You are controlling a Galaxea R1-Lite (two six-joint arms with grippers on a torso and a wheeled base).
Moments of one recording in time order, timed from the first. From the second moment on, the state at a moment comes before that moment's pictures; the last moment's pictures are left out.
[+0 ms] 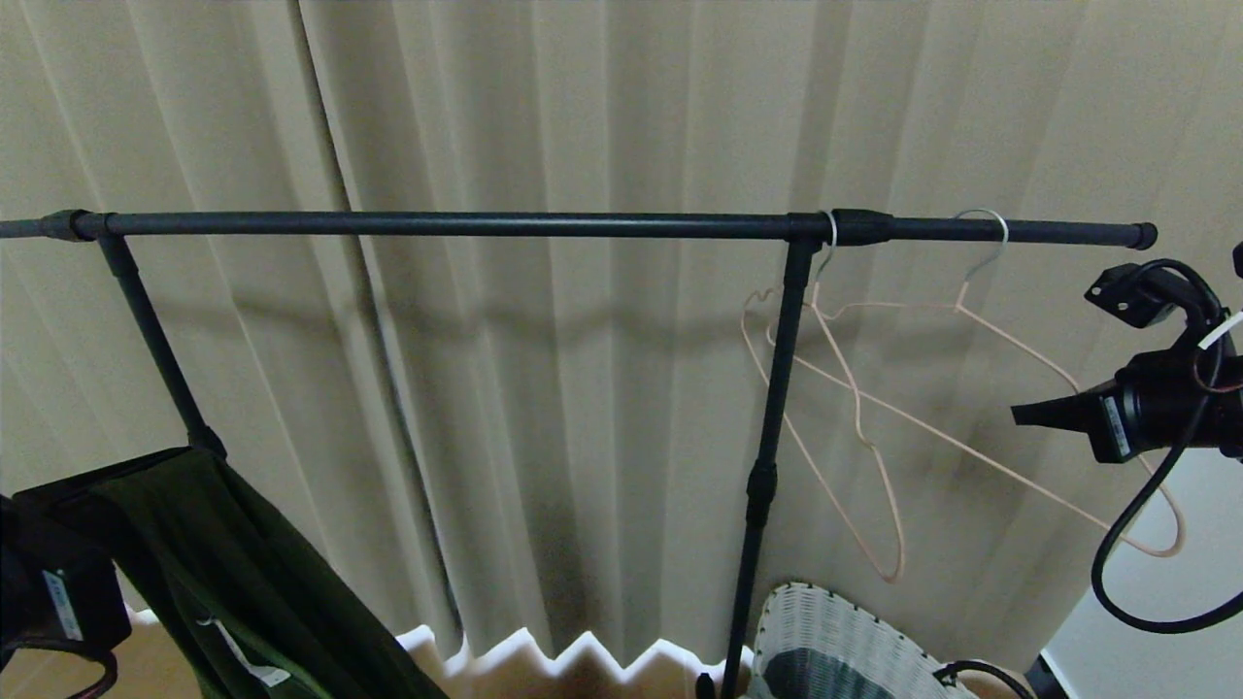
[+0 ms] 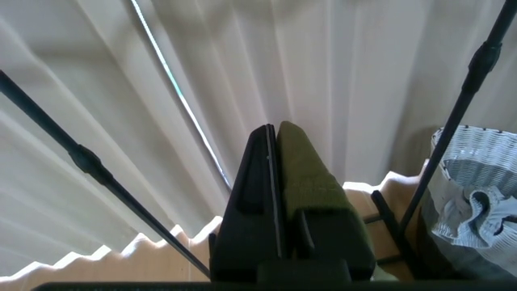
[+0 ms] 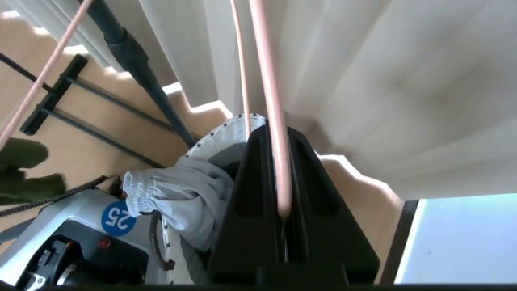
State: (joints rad) left arm -0.36 0.93 -0.52 -0.18 0.15 0.18; right arm -0.14 1.57 -1.06 0.23 0.36 -0.29
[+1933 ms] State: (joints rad) left arm -0.30 0.93 -0.47 -0.24 0.15 0.18; right arm -0.21 1.12 -0.64 0.06 0.19 -0.24
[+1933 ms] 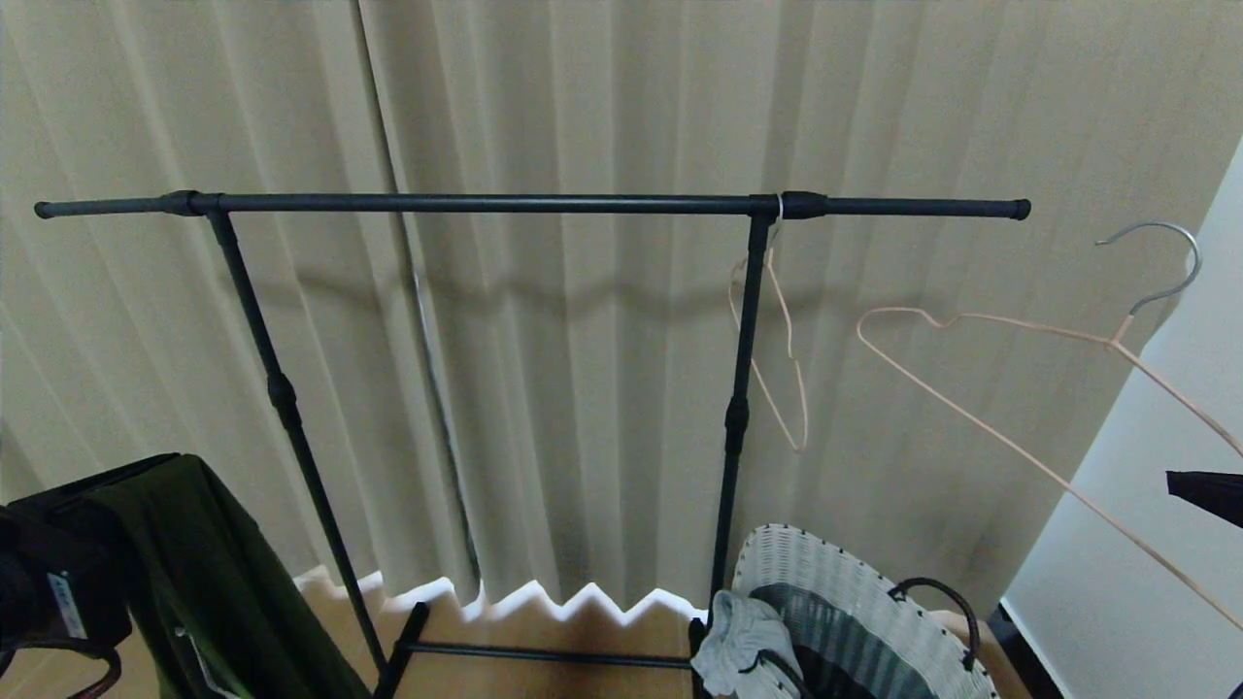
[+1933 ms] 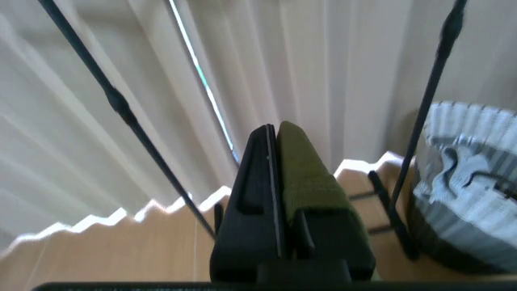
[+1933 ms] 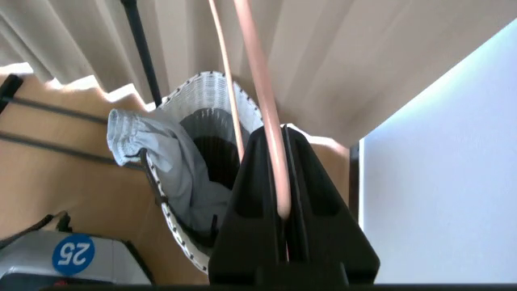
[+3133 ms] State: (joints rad) left arm -0.31 0.94 -0.46 -0.24 0.15 0.18; right arm -0.20 1.05 -0.63 -0.01 0.32 -0.08
